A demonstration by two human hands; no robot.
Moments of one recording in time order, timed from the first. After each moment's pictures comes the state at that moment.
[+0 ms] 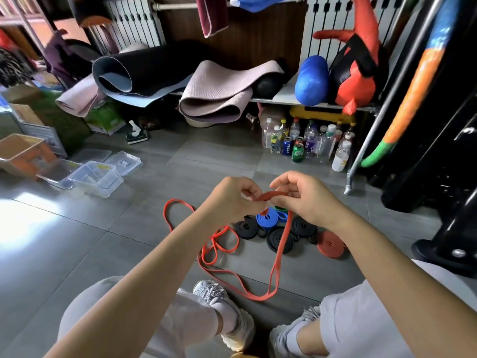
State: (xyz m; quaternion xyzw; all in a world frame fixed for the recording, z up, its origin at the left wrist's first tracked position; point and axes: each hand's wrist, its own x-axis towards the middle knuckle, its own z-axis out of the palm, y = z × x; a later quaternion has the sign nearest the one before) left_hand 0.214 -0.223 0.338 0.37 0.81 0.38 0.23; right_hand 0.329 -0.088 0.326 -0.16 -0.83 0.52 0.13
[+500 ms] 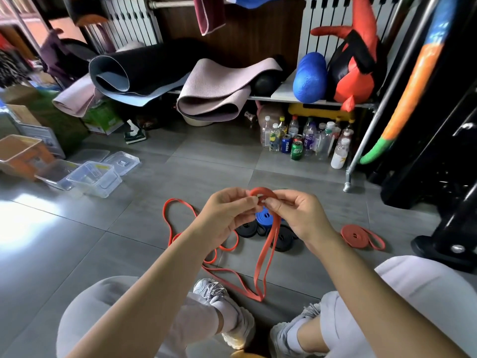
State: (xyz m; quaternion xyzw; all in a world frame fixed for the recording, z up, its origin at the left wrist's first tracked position) left_hand 0.221 -0.238 0.309 0.20 0.58 0.67 0.42; right_hand 0.329 -0.111 0.286 -0.18 -0.69 0.66 0.22
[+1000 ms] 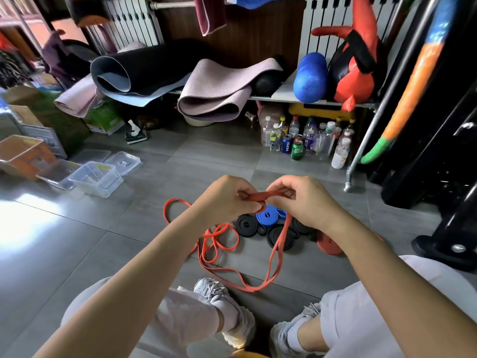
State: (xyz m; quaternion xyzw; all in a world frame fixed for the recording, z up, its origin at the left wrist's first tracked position) left_hand 0.212 -0.231 0.343 0.43 0.83 0.30 0.20; right_hand 0.330 -0.094 0.321 -0.17 -0.88 0.42 0.15
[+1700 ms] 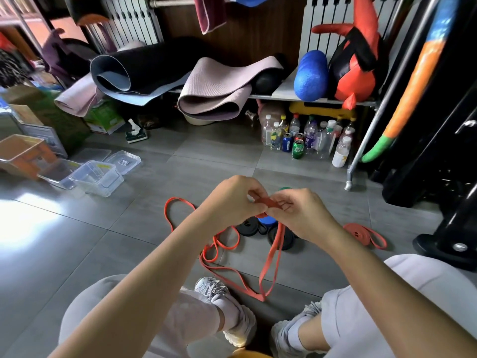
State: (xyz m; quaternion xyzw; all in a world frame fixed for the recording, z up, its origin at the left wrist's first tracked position) left_hand 0.222 -0.224 0.342 0.48 0.83 0.24 0.14; right_hand 0.335 -0.107 0.300 -0.17 -0.87 0.44 0.16
